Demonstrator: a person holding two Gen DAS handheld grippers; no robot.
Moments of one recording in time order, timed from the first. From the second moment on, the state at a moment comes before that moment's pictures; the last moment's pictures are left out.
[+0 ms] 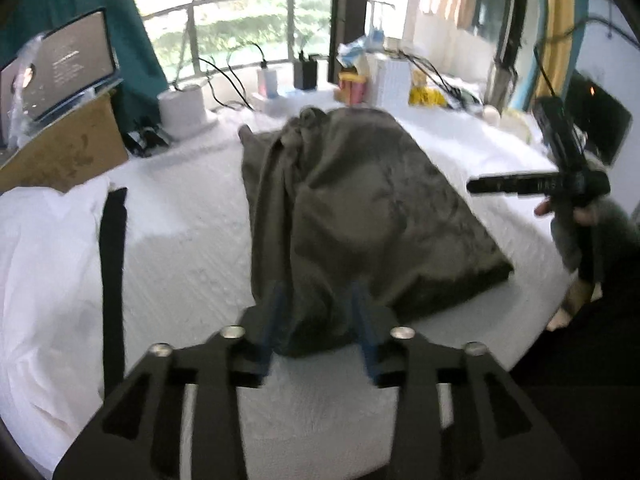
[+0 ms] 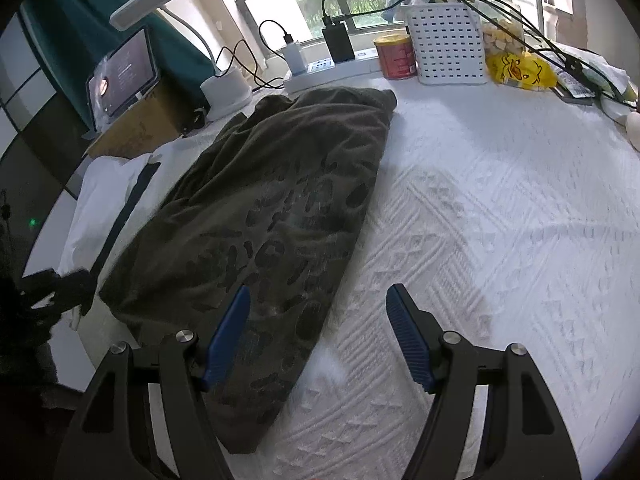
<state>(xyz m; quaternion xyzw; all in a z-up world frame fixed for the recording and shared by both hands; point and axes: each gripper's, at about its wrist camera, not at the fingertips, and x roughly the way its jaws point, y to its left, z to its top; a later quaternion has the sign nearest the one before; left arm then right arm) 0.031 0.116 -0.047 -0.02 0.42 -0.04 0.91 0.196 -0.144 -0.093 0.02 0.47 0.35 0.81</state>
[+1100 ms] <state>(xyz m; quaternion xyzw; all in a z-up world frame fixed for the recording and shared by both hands) 0.253 0.128 -0.067 0.02 0.40 -0.06 0.91 0.286 -0.129 -0.085 -0.01 0.44 0.32 0.84</state>
